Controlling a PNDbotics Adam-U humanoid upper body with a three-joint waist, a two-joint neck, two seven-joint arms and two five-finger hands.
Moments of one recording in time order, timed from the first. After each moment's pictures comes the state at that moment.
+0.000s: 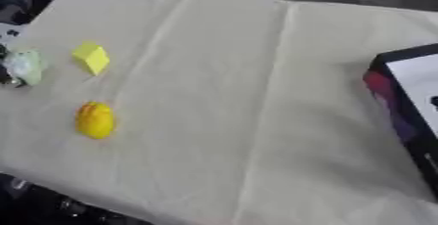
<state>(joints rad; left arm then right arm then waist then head) -0.83 0.78 -0.14 -0.67 -0.70 0.28 -0.55 0.08 -0.53 -0.21 -1.98 -0.45 -0.18 0.53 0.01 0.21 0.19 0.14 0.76</state>
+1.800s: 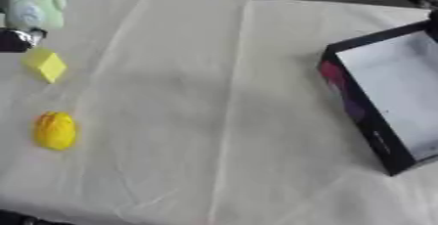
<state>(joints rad) -0.61 0.53 -0.11 -1.47 -0.55 0.27 -0.08 -0.41 -0.87 0.01 -1.98 -0.72 -0.28 0.69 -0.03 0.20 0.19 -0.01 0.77</state>
